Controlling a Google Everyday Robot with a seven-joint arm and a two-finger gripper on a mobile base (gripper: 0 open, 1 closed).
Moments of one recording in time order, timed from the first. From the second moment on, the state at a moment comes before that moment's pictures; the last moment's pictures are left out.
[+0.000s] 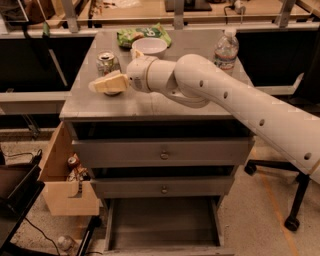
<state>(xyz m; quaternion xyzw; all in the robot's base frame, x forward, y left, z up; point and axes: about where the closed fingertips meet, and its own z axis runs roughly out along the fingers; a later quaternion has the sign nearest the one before) 0.686 0.130 0.916 -0.39 0.64 0.30 0.59</state>
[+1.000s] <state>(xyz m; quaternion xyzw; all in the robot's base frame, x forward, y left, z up) 0.700 0.171 0.906 -0.39 0.62 0.34 0.59</state>
